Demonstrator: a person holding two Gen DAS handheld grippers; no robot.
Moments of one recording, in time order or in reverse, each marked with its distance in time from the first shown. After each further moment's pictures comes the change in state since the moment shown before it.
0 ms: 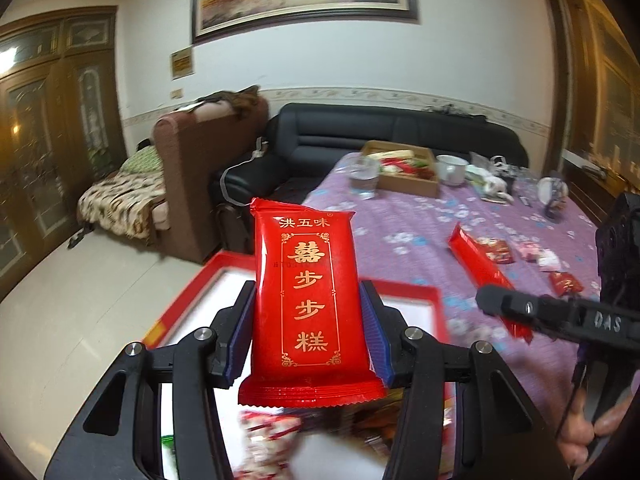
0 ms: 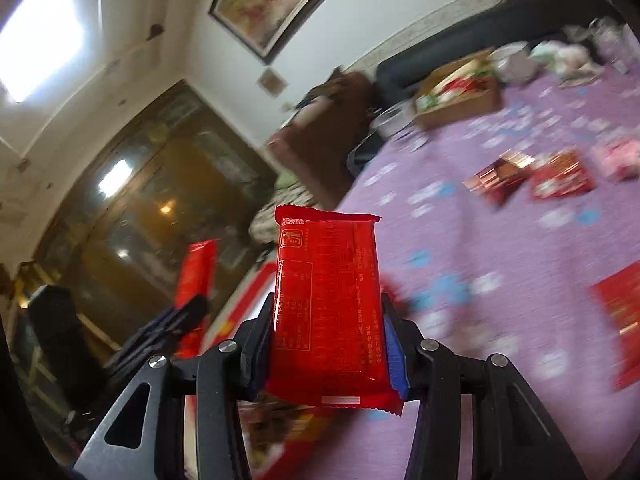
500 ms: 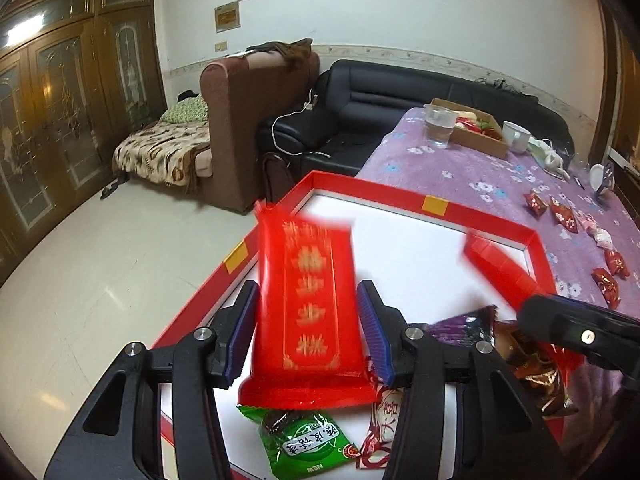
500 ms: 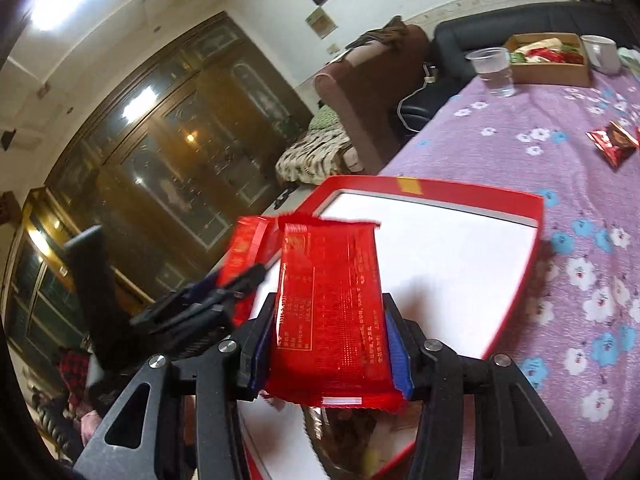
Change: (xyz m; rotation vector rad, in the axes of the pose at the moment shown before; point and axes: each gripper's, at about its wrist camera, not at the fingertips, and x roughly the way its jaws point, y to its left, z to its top) left arm 0.034 0.056 -0.039 -0.075 0.145 0.123; right arm 0.074 0.069 -0.048 -0.183 0.181 0.035
